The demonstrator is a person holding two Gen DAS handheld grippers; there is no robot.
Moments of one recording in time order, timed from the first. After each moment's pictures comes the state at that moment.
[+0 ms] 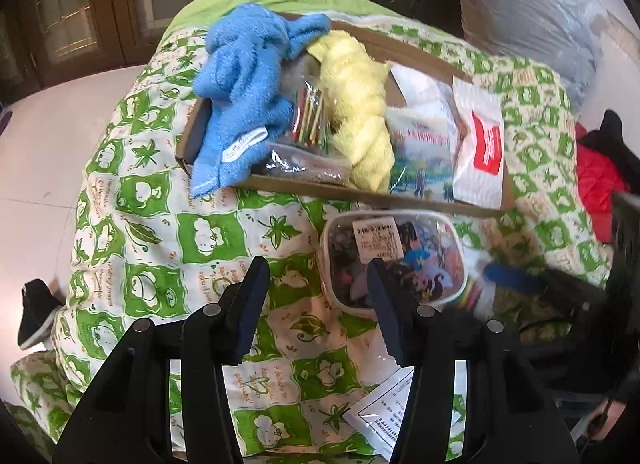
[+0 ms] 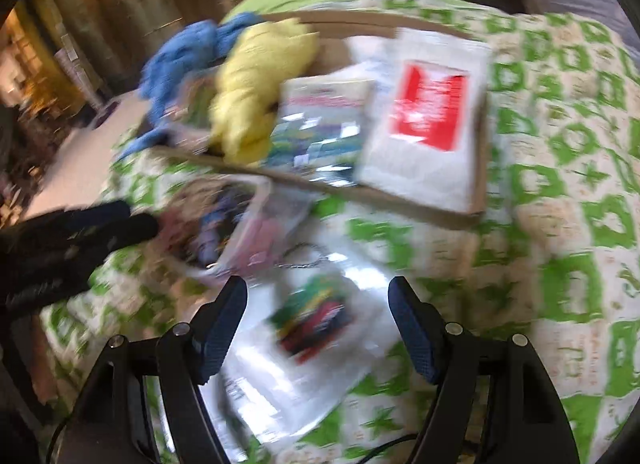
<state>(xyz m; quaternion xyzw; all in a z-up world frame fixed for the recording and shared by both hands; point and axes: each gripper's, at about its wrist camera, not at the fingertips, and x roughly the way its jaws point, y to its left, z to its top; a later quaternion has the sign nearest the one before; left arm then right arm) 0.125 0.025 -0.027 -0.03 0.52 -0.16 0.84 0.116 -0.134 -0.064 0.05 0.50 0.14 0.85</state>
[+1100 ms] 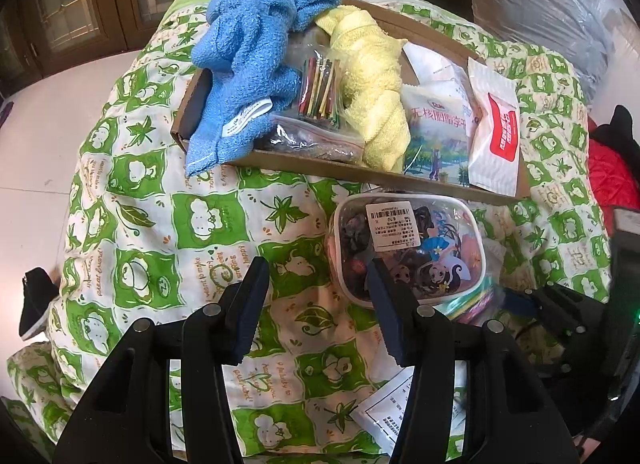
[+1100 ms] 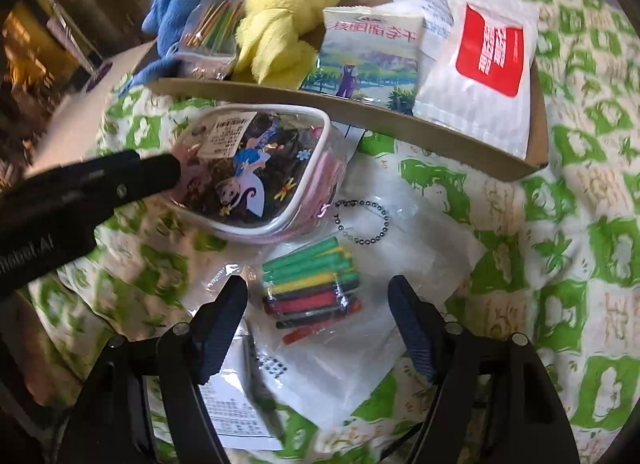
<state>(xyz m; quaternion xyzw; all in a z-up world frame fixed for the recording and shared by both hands) 0.131 0.021 -0.045 -0.02 0.54 -0.15 0.82 0.115 -0.089 -0.088 0.00 0.56 0.10 0.83</state>
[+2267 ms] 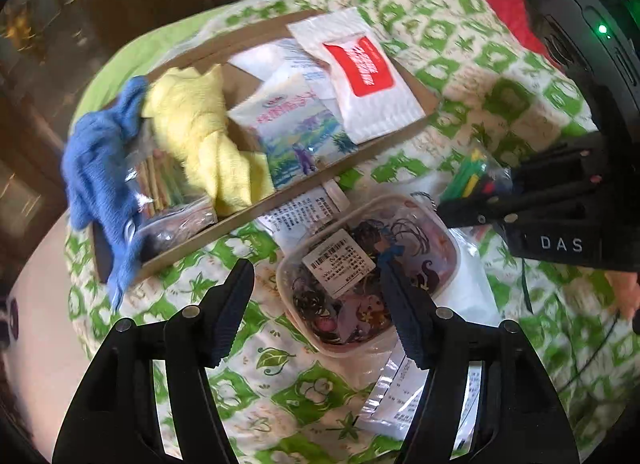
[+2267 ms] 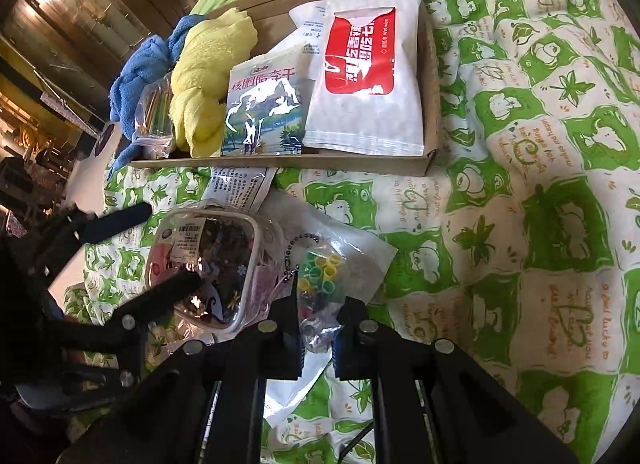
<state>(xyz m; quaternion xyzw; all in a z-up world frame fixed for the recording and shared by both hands) 0.102 -0.058 -0.030 0.23 0.47 -0.32 0.79 0.114 -0.191 -0.078 0.14 0.53 0.10 0.83</state>
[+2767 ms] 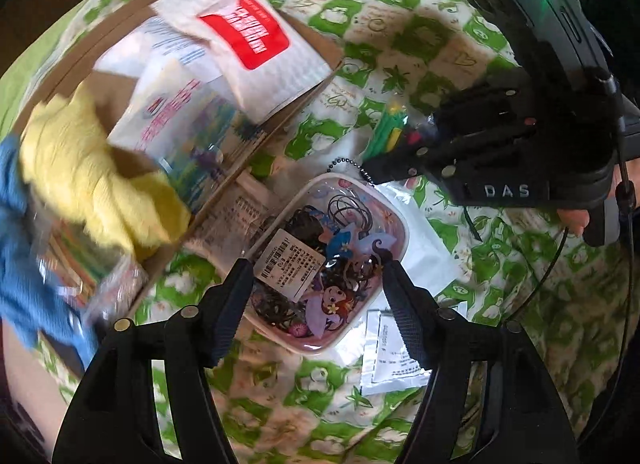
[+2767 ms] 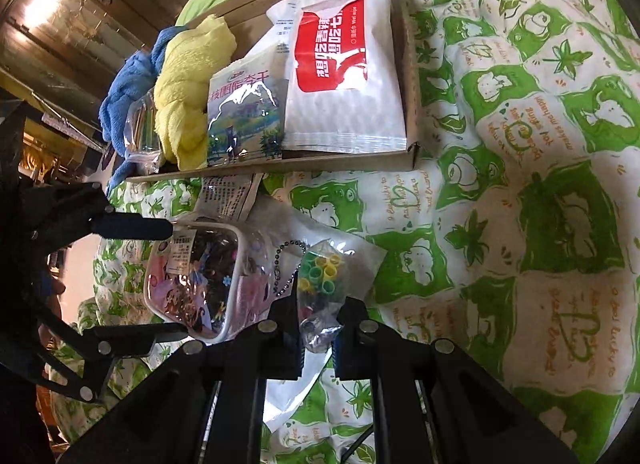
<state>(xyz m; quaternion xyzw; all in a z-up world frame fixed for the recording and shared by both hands) 0.141 -0.094 -0.035 0.30 0.54 -0.47 0.63 0.124 -0.209 -0.086 0.18 0.54 0.11 0.81</state>
